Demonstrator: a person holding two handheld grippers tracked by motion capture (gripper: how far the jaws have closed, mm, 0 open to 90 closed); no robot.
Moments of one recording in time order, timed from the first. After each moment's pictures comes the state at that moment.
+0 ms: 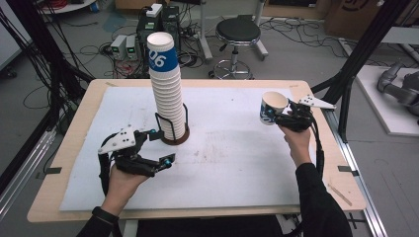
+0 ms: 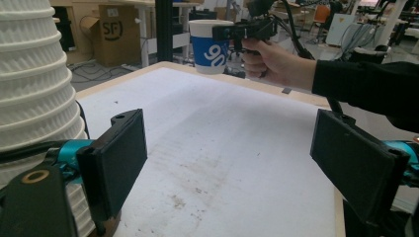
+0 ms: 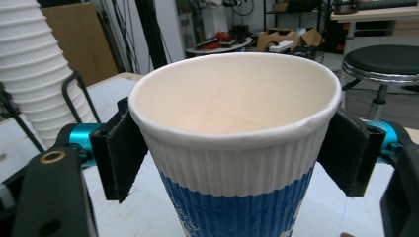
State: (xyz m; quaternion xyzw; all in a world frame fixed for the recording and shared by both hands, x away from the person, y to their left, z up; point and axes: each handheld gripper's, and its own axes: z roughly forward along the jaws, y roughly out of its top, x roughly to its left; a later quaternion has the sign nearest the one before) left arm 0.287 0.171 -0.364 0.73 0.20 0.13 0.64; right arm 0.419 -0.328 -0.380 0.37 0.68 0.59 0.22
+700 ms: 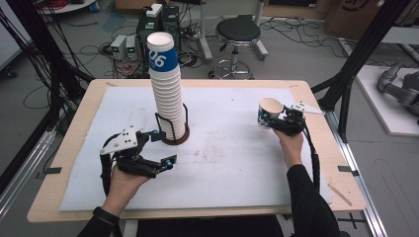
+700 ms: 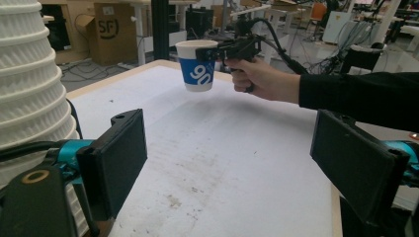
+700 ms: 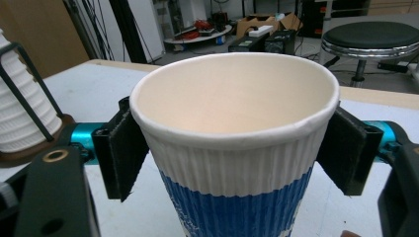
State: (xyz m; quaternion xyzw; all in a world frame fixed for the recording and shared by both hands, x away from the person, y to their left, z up) left arm 0.286 0.167 -0.366 0.74 0.20 0.13 0.63; right arm 0.434 -0.324 -0.420 0.41 0.68 0.57 0.23
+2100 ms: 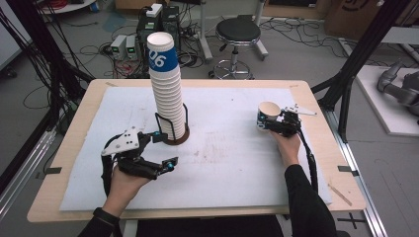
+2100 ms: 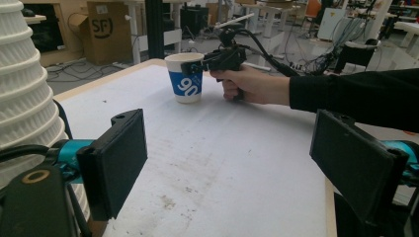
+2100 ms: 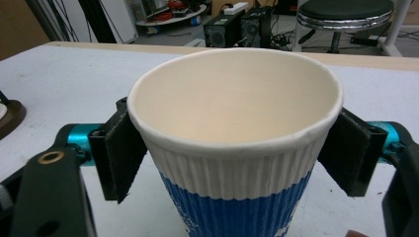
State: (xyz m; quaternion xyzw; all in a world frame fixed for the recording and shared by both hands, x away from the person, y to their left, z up) left arm 0.284 0.164 -0.365 0.74 0.19 0.12 0.63; right arm 0.445 -0.319 -0.441 0.45 0.68 0.53 0.24
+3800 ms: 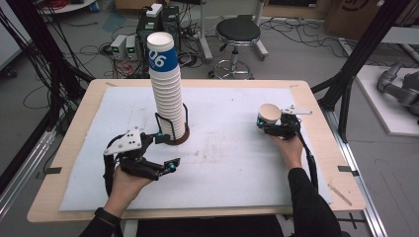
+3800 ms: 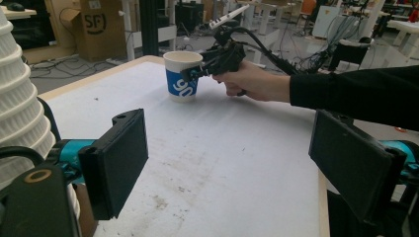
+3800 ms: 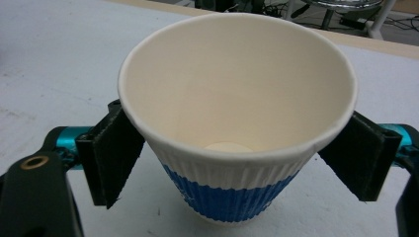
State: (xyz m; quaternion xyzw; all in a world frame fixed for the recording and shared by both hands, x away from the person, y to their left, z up) left arm 0.284 0.159 -0.365 0.75 0.18 0.11 0.63; right arm 0.435 -0.313 -0.435 0.44 0.73 0.45 0.26
